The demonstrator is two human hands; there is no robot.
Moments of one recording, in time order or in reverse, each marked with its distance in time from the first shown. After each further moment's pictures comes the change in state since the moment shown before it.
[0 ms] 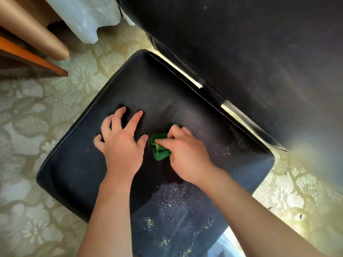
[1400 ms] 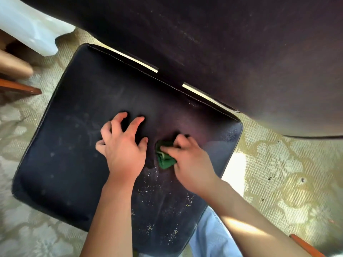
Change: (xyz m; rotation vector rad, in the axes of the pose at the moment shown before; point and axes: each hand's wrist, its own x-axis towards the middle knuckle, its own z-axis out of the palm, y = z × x) left_hand -0.052 0.061 0.041 0.076 -0.044 0.169; right_hand -0.103 0.062 0.035 0.126 0.204 0.201
